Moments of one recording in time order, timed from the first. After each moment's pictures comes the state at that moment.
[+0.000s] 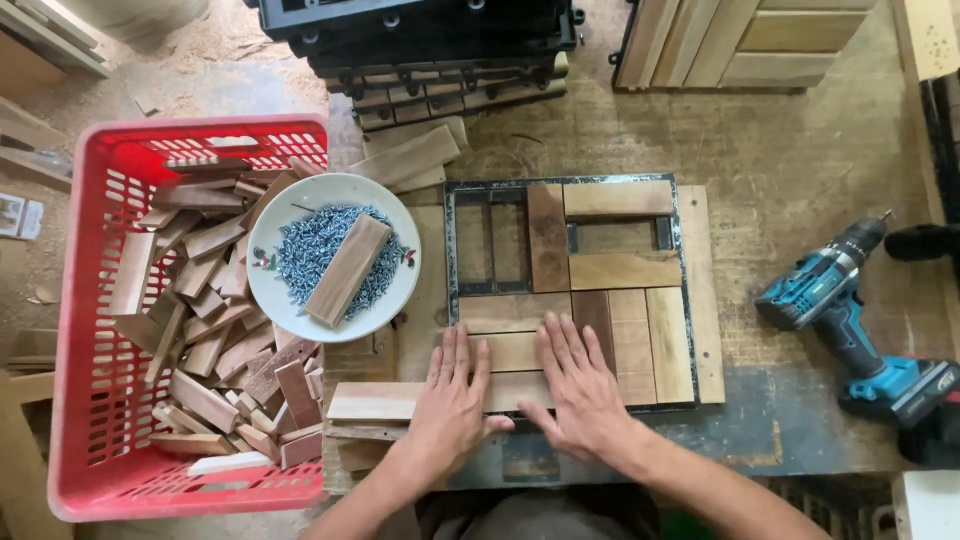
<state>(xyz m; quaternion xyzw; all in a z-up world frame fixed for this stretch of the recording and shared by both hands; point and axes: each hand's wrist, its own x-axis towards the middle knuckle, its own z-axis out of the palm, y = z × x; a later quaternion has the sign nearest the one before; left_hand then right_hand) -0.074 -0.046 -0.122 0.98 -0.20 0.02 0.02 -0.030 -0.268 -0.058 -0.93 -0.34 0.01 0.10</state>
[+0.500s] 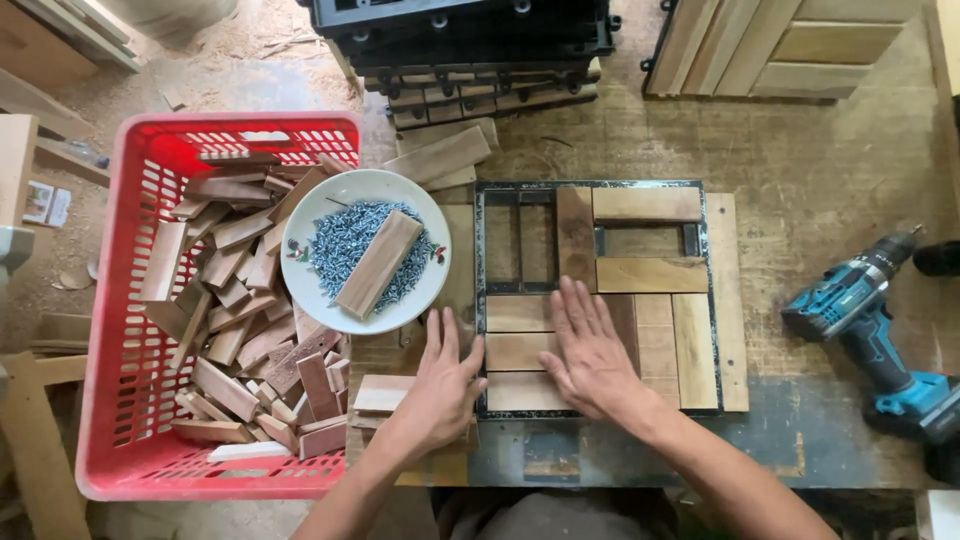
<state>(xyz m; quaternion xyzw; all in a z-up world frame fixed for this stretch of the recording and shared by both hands) -0.047 0.005 -0.030 0.92 -0.12 -0.25 0.29 0.015 -0.243 -0.056 -0.93 -0.32 0.12 0.10</state>
